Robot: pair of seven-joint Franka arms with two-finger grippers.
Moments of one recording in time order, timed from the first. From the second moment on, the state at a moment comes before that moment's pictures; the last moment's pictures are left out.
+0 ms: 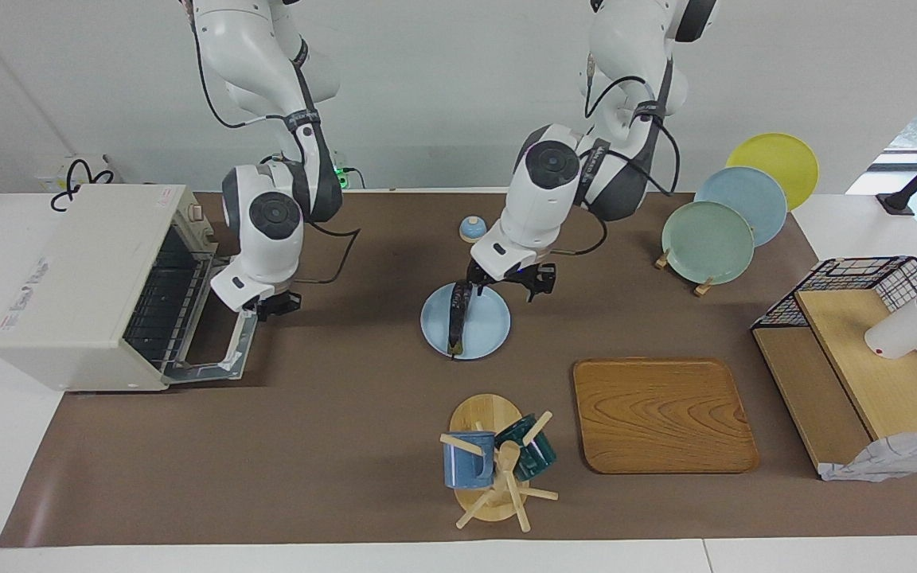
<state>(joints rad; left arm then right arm) -0.54 0.35 -0.13 -1.67 -0.08 2.01 -0.42 0.21 0.13 -0.09 -2.09 -0.37 2.06 0.26</state>
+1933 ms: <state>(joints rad) -0.54 0.37 -0.11 -1.70 -0.08 2.07 -0.52 0.04 -0.04 -0.11 -1.82 -0.05 1.73 -0.01</state>
